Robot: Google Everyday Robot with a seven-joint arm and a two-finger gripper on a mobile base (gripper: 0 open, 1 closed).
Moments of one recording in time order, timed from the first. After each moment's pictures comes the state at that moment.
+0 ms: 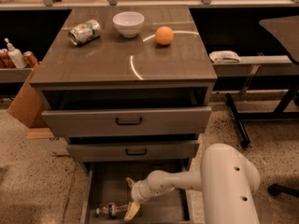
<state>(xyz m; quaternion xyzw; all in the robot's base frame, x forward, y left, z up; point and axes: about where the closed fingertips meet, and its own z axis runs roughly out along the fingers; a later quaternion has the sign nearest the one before) 0.488 0.114 0.181 -0.66 0.65 0.26 0.26</state>
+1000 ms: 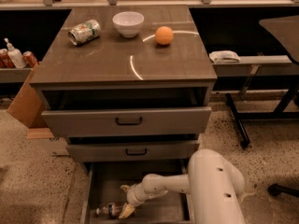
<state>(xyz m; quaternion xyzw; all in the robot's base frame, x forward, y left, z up) 0.491 0.137 0.132 -0.66 0.65 0.27 0.25</state>
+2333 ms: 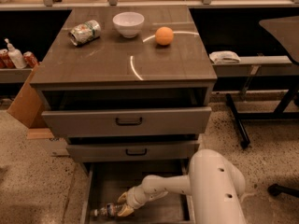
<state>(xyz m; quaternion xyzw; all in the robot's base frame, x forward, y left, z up) 0.473 0.142 0.134 -0.67 0.64 0.29 0.24</state>
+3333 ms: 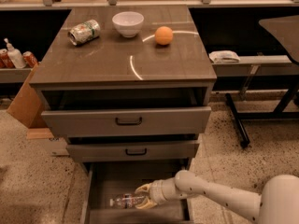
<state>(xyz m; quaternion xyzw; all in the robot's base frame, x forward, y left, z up) 0.466 0.037 0.268 -0.65 0.60 0.29 0.35</state>
